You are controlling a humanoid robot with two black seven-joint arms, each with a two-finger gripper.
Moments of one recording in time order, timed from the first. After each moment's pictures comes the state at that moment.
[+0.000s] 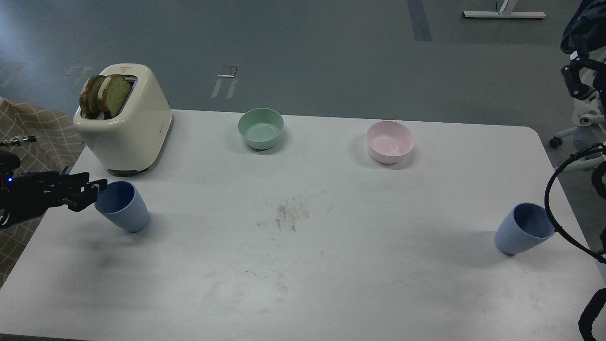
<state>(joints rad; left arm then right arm) -0.37 1.14 -0.63 -1.18 1.78 -0.08 -0.44 0.56 -0.26 1.81 0.93 -0.68 0.49 0.06</state>
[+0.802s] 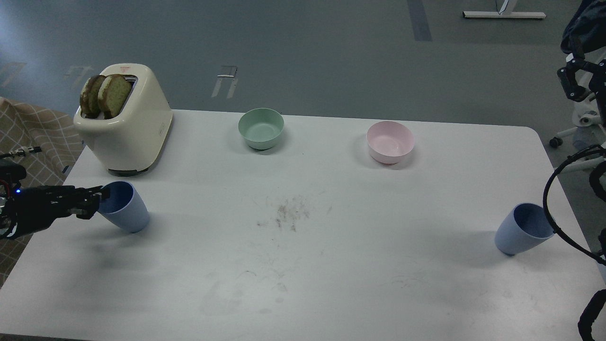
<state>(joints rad) -0.34 1.11 -0.63 -1.15 1.75 -0.08 -0.48 0.55 -0.26 1.80 0.93 -0.68 0.49 0.06</state>
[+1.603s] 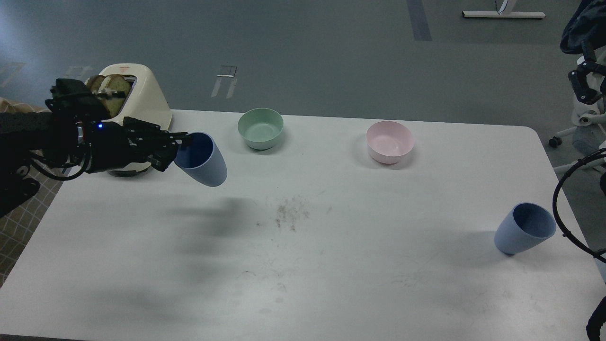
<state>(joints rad) -0.73 0.93 -0.63 -1.39 2.02 -0.31 -0.48 0.53 -0.29 1.82 0.94 -0.68 0.49 0.06</state>
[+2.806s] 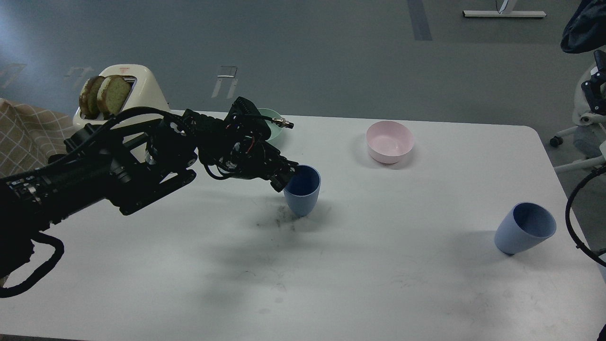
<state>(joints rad) -1.02 0.37 -0.33 -1.06 2.12 -0.43 -0.42 0.48 -0.31 1.83 0.96 -0.68 0.49 0.06</state>
